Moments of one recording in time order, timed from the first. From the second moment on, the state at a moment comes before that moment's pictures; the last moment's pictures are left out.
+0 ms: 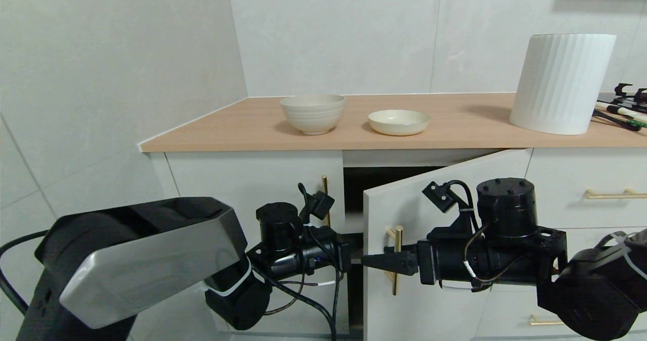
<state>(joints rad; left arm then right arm) -0.54 2.38 -0.84 -1.40 -0.61 -0.37 0.61 1.87 -0.66 -0.88 0.61 0.47</state>
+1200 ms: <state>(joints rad) -0.60 2.38 -0.86 -1.39 -0.59 -0.38 0.59 1.55 -0.18 -1.00 0.61 0.47</state>
